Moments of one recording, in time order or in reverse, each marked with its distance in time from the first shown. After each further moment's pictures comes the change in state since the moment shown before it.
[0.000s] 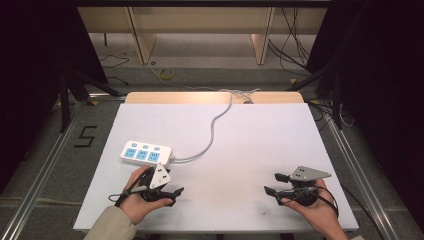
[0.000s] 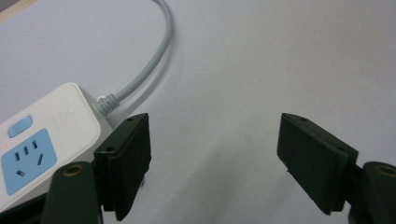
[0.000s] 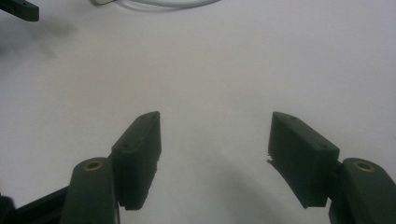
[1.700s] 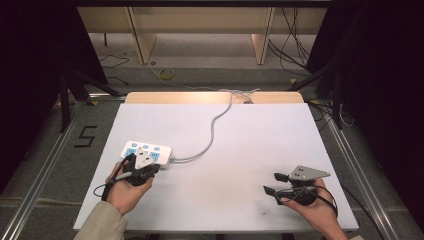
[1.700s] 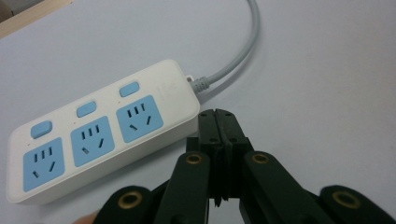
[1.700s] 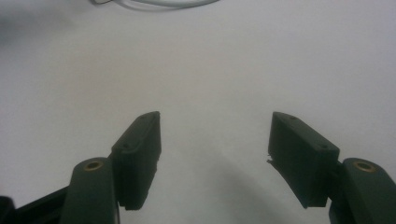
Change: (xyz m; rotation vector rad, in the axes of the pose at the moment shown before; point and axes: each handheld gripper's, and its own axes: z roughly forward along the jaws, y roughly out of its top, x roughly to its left) left arm 0.043 0.010 -0.026 0.078 0.155 -0.184; right arm 0.001 0.002 0.002 0.000 -0.003 -0.002
